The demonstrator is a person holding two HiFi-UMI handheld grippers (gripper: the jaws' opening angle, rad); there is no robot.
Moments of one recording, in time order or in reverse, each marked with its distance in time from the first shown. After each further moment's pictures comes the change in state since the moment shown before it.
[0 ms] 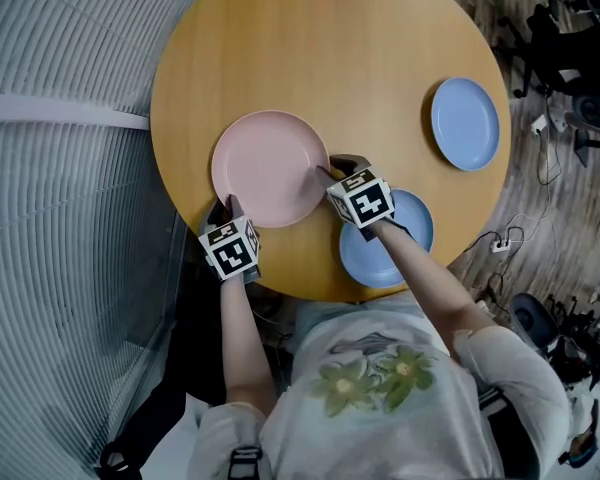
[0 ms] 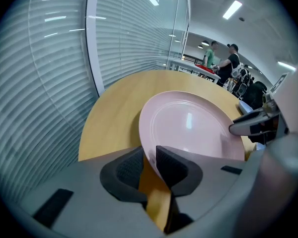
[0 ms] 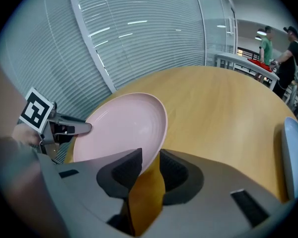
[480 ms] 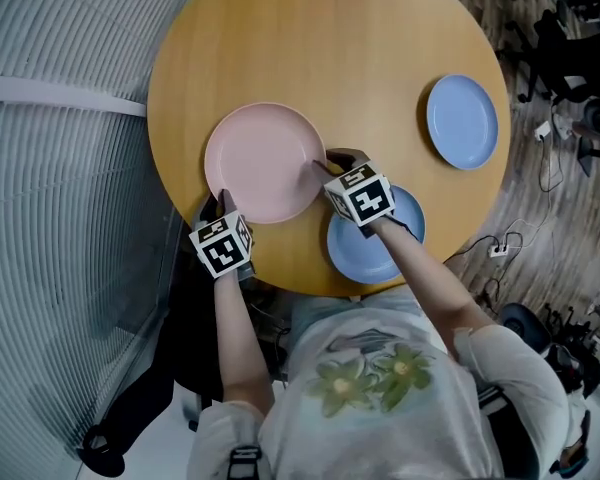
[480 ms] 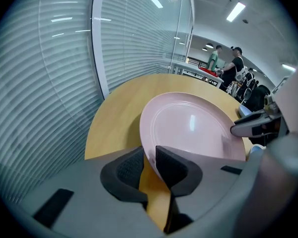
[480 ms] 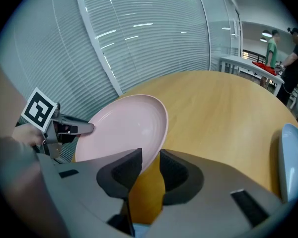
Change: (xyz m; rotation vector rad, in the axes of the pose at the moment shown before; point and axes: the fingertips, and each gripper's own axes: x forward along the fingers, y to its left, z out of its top) left arm -0.026 -0.013 -0.008 -0.041 -0.024 0.036; right arm -0.025 0.003 -0.004 -0.048 -0.029 0.046
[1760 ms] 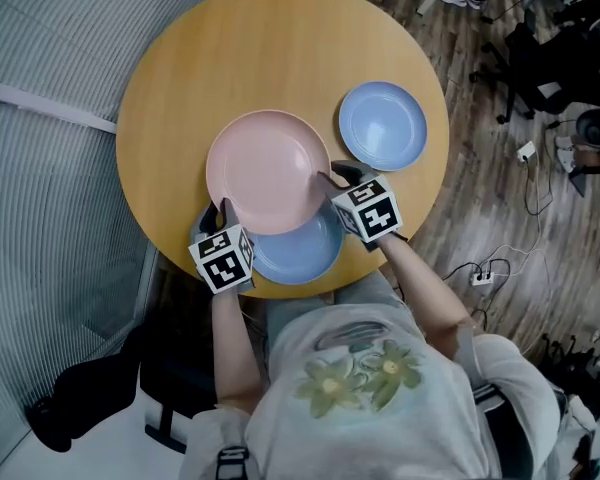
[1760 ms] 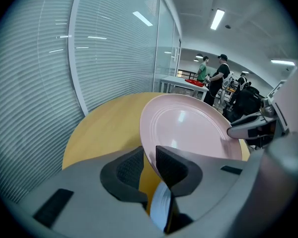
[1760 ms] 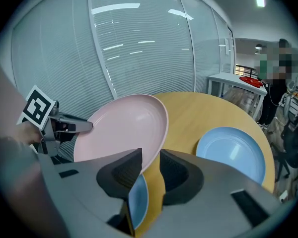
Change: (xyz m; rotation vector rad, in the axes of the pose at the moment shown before) left arm -0.130 -0.260 -0.040 0.045 -0.170 -0.012; right arm -0.236 -0.129 -0.111 -0.054 -0.159 -0.035
